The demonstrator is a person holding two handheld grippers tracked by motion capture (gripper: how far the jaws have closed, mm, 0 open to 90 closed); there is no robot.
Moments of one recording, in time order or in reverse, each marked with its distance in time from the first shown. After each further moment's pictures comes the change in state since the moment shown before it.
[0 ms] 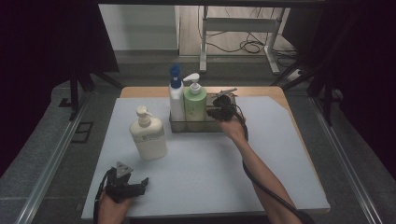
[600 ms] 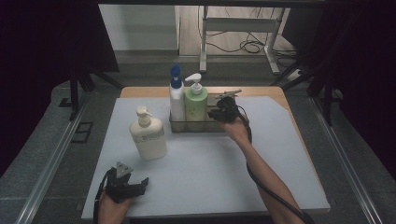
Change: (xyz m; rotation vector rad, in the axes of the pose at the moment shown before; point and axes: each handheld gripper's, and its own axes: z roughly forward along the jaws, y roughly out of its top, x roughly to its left) left arm 0.000 0.000 0.000 -0.001 0.000 0.001; right arm -0.002 -0.008 -0.016 -0.030 0.009 -0.013
